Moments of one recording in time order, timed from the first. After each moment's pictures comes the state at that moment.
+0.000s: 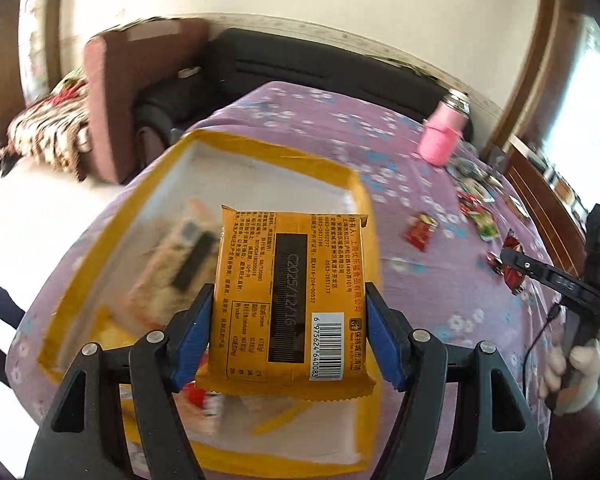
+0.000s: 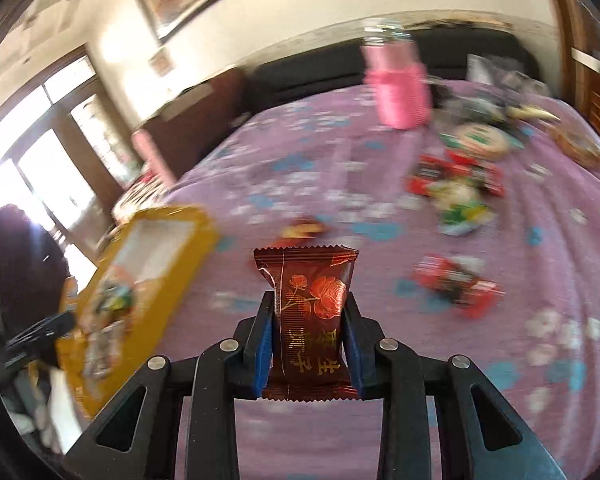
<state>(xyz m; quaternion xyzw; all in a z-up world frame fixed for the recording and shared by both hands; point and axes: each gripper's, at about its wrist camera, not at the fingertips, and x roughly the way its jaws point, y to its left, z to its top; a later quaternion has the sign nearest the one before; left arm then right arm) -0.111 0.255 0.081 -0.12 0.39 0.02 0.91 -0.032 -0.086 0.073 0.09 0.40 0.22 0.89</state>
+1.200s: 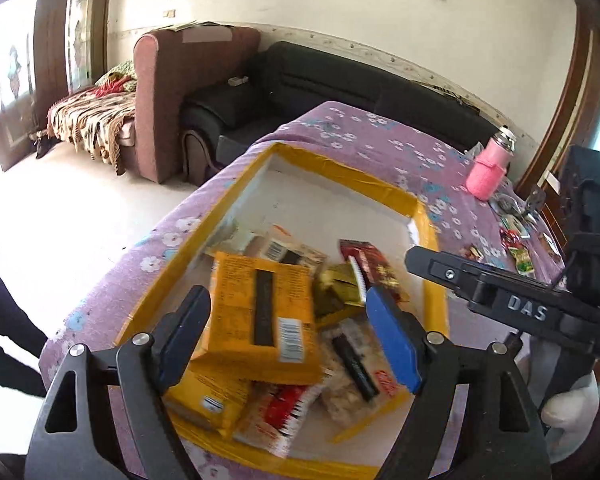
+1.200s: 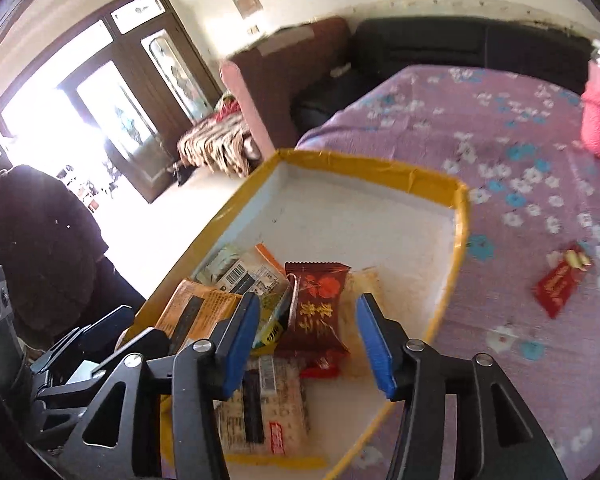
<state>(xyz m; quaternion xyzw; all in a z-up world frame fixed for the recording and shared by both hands) -0.128 0.297 0.080 -0.13 0.36 0.09 0.92 -0.034 0.134 0.072 0.03 0.43 0.33 0.84</state>
